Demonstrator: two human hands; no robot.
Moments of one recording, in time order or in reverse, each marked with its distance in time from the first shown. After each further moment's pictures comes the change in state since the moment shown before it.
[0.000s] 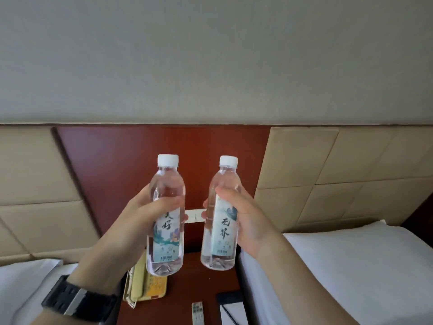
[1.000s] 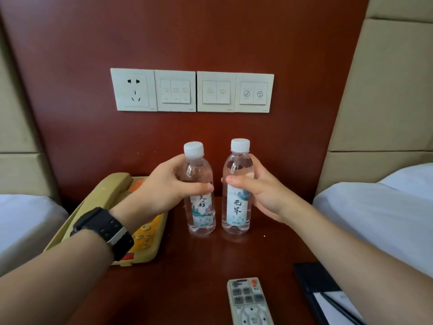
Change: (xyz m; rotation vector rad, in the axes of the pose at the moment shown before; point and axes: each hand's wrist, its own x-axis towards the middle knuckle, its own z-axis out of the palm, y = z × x) left_hand 0.193 -0.611 -0.111 0.385 0.042 0.302; right_hand 0.277 0.542 -0.228 -0.395 -0.181 -0.327
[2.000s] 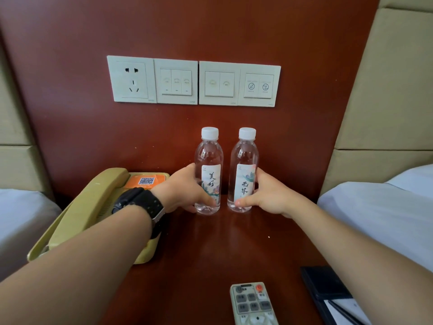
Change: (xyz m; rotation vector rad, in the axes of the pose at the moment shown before) left_hand 0.036 -0.029 0.024 0.238 -0.100 -0.331; right_hand 0.022 0.036 -0.033 -0.593 0.056 0.190
